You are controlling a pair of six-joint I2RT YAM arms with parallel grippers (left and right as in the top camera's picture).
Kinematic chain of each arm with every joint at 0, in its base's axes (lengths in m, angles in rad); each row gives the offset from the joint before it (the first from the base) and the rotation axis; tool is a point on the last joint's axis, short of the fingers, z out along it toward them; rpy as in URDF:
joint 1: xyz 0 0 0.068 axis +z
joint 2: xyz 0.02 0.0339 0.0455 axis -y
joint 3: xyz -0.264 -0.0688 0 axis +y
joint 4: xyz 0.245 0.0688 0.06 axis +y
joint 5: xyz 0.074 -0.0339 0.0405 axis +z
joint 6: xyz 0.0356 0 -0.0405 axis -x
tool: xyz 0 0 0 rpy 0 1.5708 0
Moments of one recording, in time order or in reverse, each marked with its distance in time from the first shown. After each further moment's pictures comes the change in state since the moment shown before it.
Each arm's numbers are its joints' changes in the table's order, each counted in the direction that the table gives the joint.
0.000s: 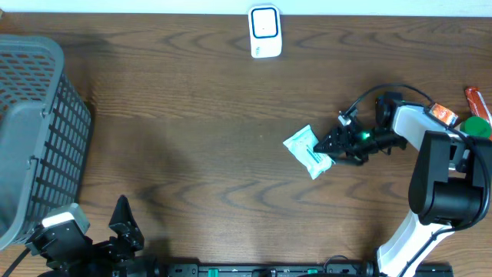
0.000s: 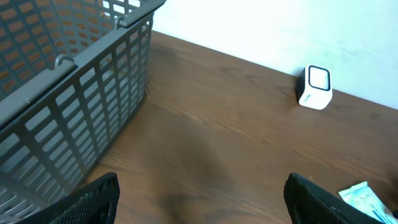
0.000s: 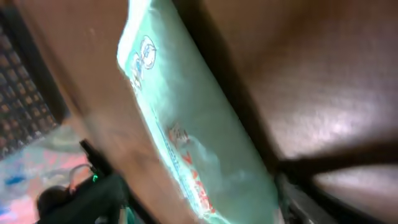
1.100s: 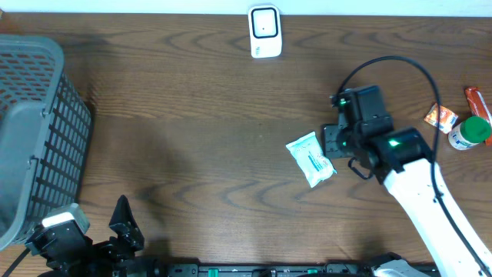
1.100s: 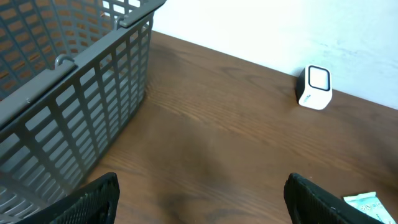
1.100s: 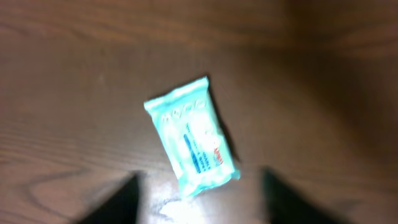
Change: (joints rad) left arm 0.000 0.000 0.000 0.000 0.000 0.000; right arm 0.455 0.670 0.002 0.064 -0.812 -0.367
